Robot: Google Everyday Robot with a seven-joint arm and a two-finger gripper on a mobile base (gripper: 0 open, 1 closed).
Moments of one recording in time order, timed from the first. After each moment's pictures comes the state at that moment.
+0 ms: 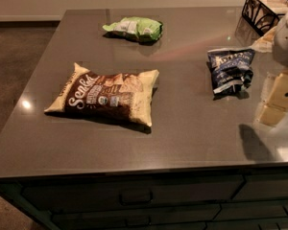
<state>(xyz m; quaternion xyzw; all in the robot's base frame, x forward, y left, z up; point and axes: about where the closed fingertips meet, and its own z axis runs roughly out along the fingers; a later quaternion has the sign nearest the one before) 0.438 -0.217 0.976 -0.60 0.78 -0.03 0.16</state>
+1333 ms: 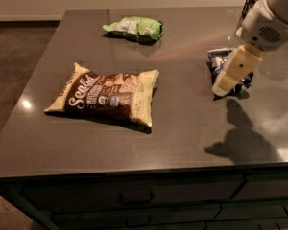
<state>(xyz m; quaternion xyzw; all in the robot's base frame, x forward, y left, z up) 0.525 -0.196 0.968 -0.51 0.83 0.00 0.22</state>
